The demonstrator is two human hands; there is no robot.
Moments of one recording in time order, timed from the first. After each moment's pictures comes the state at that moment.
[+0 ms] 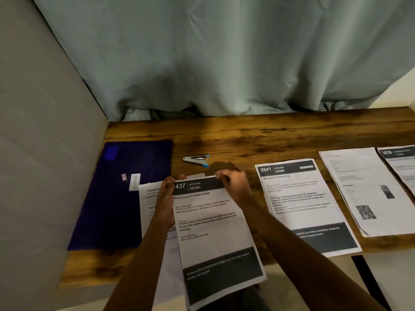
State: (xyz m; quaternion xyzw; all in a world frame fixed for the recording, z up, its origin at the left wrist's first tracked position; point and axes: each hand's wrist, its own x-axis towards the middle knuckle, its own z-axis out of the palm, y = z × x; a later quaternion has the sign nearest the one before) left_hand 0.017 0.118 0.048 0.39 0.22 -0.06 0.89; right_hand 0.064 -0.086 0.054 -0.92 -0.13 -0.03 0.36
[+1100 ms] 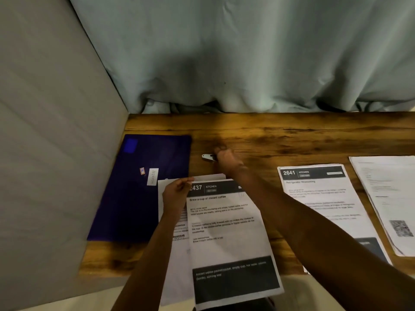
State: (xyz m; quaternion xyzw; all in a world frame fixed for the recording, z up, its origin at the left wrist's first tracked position) left_hand 0.026 0.151 0.033 0.77 0.20 0.02 0.61; right_hand 0.154 -0.008 0.066 -0.97 -0.17 0.12 0.10
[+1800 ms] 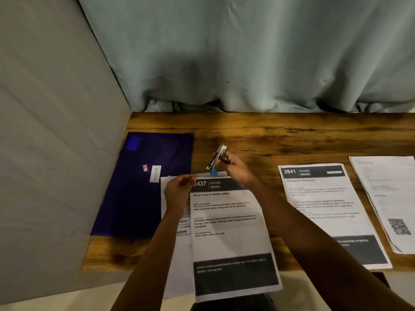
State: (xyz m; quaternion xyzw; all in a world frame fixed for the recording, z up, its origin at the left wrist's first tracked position) left_hand 0.022 0.145 0.048 0.72 0.23 0.04 0.65; right_hand 0.109 -0.023 0.073 -0.74 0.02 0.23 0.63
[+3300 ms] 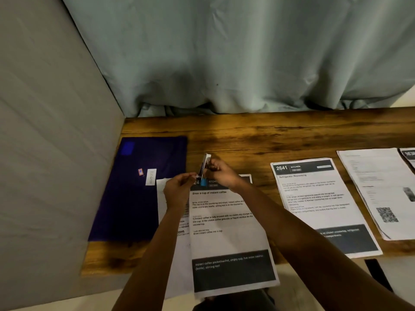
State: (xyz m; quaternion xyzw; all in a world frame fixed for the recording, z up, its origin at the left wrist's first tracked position) left_hand 0.023 0.132 0.059 0.74 0.21 0.06 0.64; right_hand 0.081 -0.014 0.087 -0.76 -0.04 0.25 0.59
